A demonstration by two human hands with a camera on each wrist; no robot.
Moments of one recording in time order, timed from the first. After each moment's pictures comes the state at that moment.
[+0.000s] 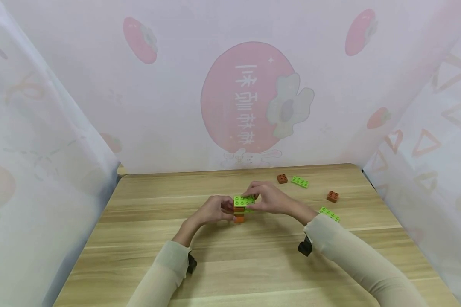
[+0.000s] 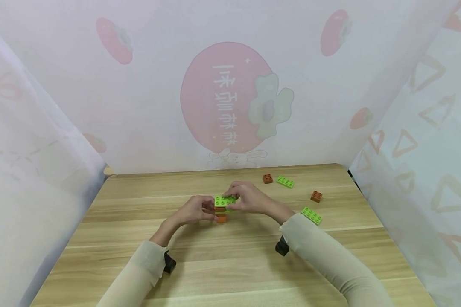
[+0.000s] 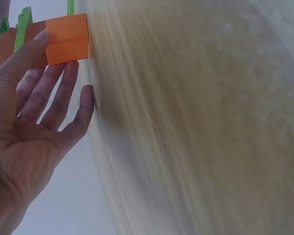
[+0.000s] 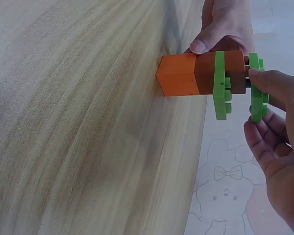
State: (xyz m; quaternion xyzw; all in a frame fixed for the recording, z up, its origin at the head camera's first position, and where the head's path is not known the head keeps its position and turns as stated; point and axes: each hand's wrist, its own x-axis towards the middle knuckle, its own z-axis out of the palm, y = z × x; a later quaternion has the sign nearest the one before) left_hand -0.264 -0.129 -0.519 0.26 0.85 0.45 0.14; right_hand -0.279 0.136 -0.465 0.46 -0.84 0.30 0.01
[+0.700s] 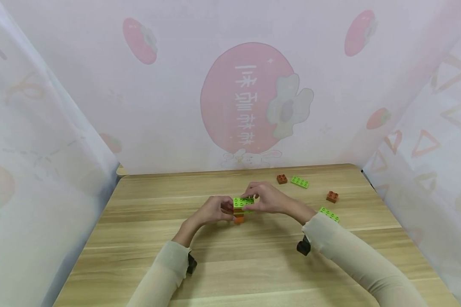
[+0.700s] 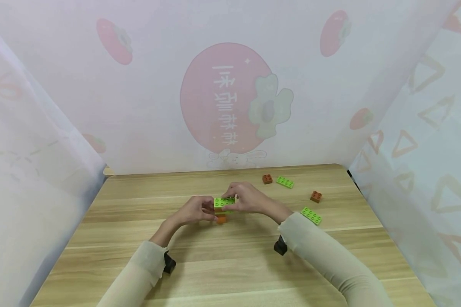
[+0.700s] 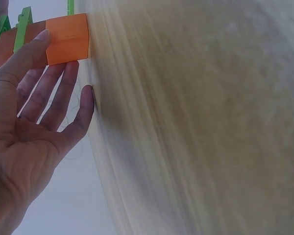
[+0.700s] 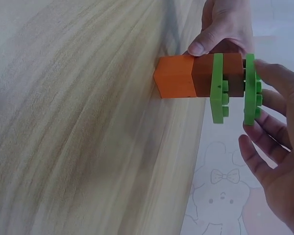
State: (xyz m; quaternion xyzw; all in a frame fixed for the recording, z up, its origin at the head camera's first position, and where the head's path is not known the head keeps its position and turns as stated) left_hand -0.265 -0.130 -0.519 0.26 0.84 0.46 0.14; right_hand -0.280 0.128 -0.462 0.47 -0.84 0.28 0.02
